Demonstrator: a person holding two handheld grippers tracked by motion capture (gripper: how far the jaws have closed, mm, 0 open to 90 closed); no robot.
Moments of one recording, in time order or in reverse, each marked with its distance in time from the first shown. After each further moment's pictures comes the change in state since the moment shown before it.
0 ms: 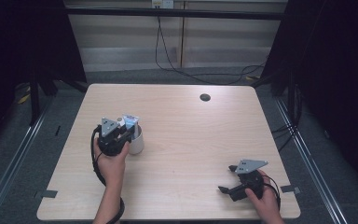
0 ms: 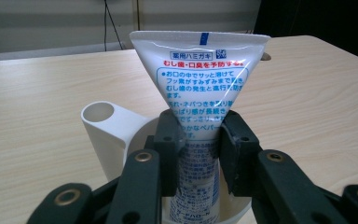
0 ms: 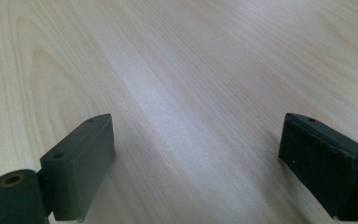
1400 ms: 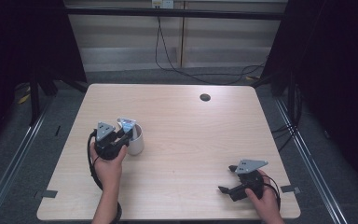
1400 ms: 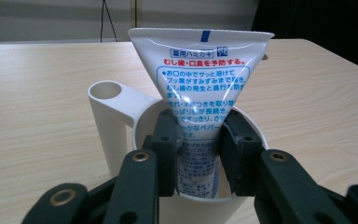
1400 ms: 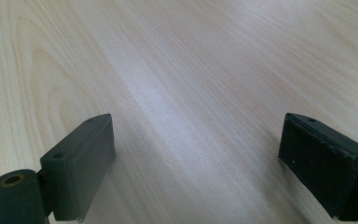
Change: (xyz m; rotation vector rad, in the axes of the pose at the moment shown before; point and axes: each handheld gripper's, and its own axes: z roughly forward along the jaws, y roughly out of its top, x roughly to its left) left arm 0.008 -0.011 -0.006 -0.005 -0.028 -0.051; right arm 0.000 0.000 0.000 0.000 0.000 0.000
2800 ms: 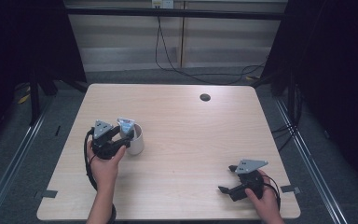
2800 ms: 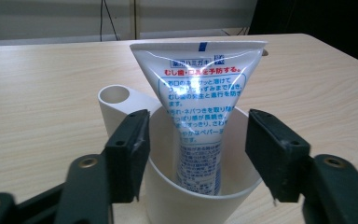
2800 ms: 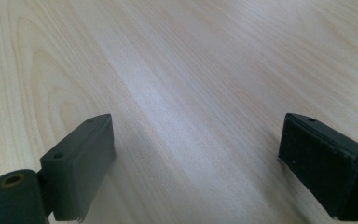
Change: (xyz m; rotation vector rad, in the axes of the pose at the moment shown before) left arm 0.004 0.009 -0.007 0.029 -0.003 0.017; right arm 0.000 0.000 0.000 0.000 0.000 0.000
